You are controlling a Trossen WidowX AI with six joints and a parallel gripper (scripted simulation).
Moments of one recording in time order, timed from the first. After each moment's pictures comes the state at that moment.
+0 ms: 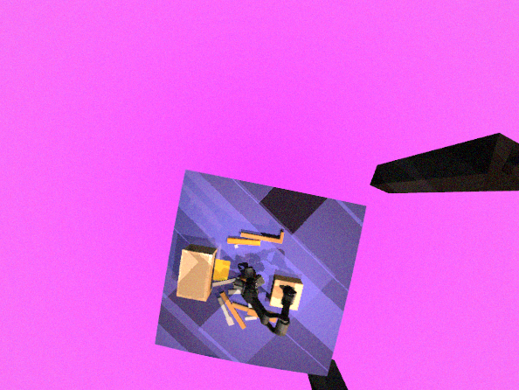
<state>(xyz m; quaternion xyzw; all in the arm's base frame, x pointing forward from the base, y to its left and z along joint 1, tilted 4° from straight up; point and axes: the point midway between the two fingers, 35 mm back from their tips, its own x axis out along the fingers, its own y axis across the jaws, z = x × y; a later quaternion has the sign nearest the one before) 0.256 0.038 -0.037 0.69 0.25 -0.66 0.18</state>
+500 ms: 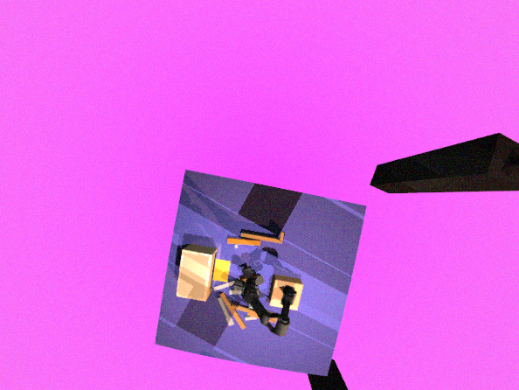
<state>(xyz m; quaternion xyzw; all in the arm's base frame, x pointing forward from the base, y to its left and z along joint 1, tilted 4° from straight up) 0.257 0.038 -0.037 0.67 0.29 -0.65 0.22</state>
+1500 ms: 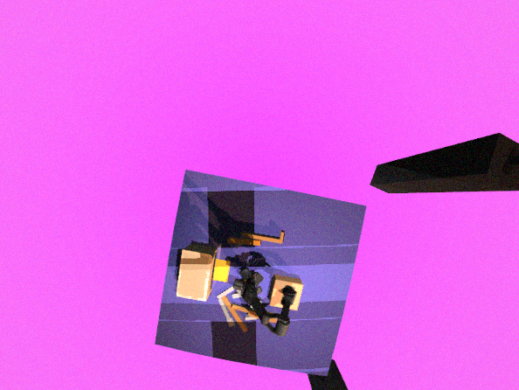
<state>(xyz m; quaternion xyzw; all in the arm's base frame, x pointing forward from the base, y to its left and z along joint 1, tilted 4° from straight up) 0.257 0.039 -0.037 0.64 0.36 -0.61 0.30</state>
